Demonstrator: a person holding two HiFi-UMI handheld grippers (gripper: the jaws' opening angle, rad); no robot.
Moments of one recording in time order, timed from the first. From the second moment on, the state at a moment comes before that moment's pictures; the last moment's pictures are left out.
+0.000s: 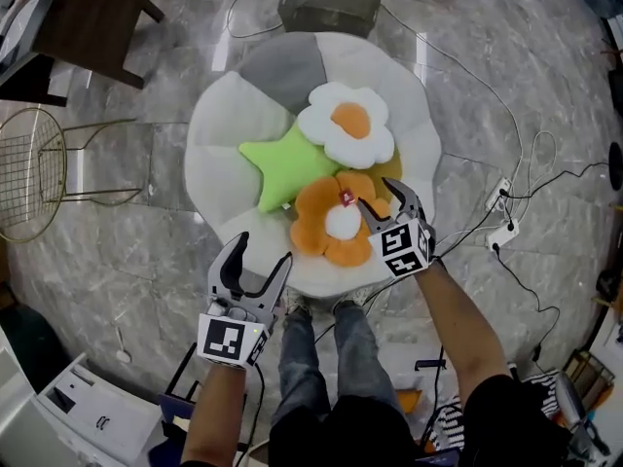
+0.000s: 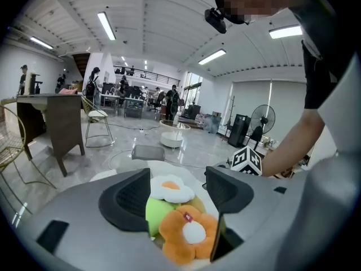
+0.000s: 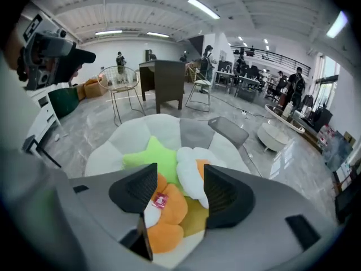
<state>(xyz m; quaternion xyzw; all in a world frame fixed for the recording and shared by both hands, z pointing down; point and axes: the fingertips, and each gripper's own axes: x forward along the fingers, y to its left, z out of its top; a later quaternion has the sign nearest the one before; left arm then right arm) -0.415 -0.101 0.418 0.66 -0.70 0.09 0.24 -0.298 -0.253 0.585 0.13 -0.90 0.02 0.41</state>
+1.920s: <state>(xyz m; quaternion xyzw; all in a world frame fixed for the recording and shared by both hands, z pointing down) -0.402 -0.011 0.523 0.56 -0.75 0.05 0.35 -0.338 -0.329 0.749 0.13 -0.83 -0.01 0.54</state>
